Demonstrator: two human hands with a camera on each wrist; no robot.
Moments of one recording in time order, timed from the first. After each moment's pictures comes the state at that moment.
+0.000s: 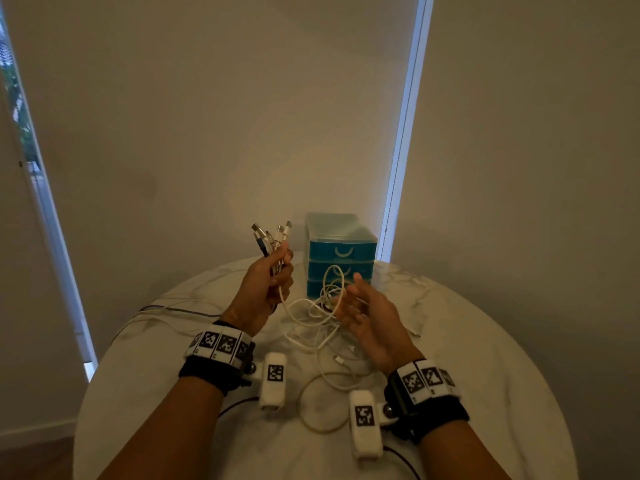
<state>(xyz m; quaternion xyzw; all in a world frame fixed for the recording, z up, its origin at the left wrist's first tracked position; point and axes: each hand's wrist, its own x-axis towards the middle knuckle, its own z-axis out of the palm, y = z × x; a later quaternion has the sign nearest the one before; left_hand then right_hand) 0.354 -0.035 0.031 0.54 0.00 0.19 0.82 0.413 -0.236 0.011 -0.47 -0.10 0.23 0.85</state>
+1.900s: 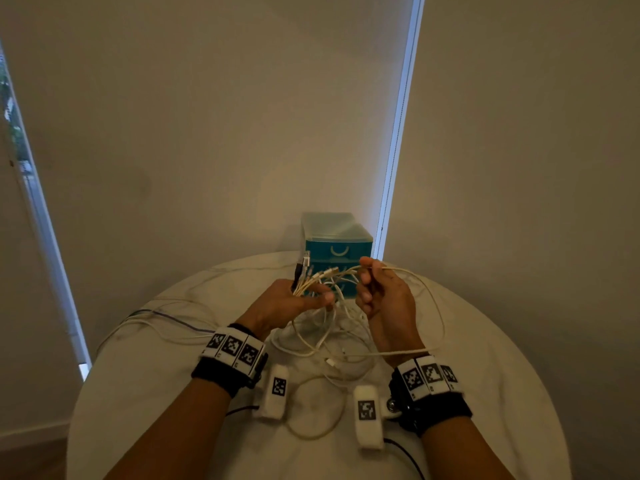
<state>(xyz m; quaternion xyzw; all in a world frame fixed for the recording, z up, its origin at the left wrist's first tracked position) 0.339 -0.077 0.033 0.82 0.07 0.15 0.56 0.426 -0.248 0.021 -0.45 -0.22 0.10 0.86</state>
